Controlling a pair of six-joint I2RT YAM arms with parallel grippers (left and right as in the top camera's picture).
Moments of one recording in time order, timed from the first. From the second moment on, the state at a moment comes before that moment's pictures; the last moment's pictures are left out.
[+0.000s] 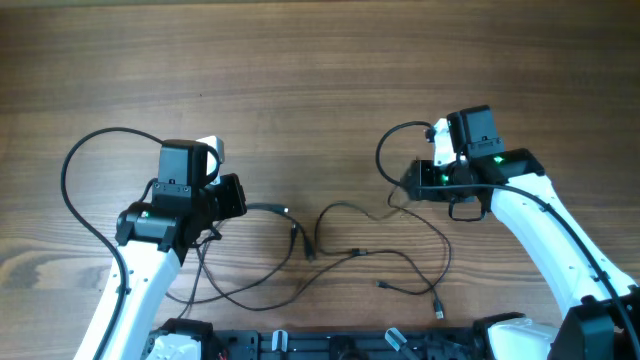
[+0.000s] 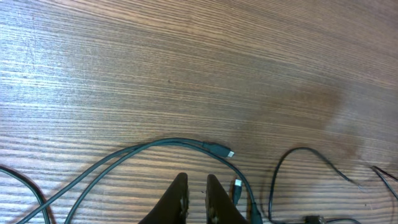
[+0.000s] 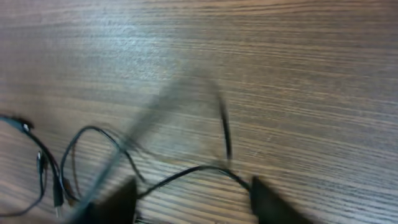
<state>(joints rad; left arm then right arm) -0.15 1.11 0.79 -0.73 0.14 -0.36 0.21 1.43 0.92 -0.74 -0.26 0.23</state>
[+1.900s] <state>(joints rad) -0.15 1.11 0.79 -0.79 0.14 -0.36 0.32 1.60 0.86 -0.68 -0.18 0.31</state>
